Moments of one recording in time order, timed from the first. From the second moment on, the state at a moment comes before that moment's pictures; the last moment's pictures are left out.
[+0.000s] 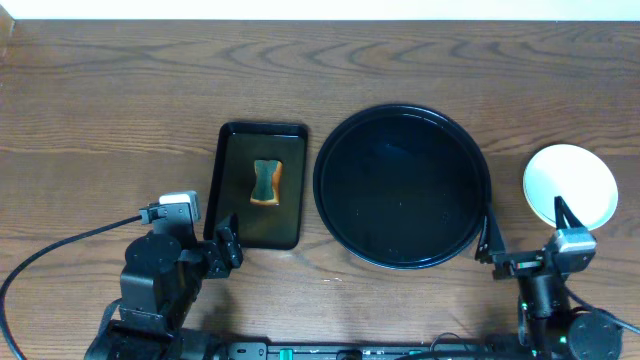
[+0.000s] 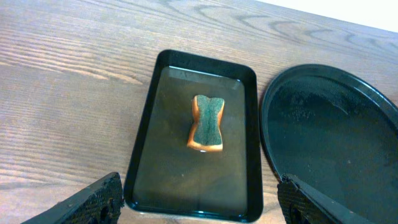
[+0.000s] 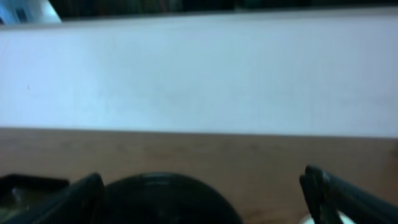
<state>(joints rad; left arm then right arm) -0.20 0.48 0.73 -0.85 -0.04 -0.30 0.04 0.04 0.38 -0.29 -0.08 0.04</state>
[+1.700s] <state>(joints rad) -0.20 0.48 0.73 -0.85 -0.04 -0.30 0.05 0.01 0.01 -0.07 -0.05 0.04</state>
